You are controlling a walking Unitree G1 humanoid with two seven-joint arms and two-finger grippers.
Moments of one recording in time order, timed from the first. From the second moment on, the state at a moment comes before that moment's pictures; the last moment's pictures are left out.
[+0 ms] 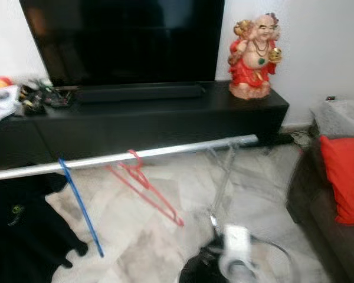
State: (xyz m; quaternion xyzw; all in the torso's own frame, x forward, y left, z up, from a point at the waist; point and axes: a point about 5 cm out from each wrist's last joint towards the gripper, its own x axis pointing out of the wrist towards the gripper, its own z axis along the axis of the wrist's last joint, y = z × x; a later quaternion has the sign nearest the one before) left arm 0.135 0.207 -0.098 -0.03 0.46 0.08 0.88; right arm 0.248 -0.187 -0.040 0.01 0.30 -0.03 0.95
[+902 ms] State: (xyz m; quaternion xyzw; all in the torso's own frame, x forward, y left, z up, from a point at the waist) left arm 0.146 0.229 -0.086 0.02 0.41 0.15 0.90; right arm 0.241 -0.172 -0.048 0.02 0.32 -0.01 0.95
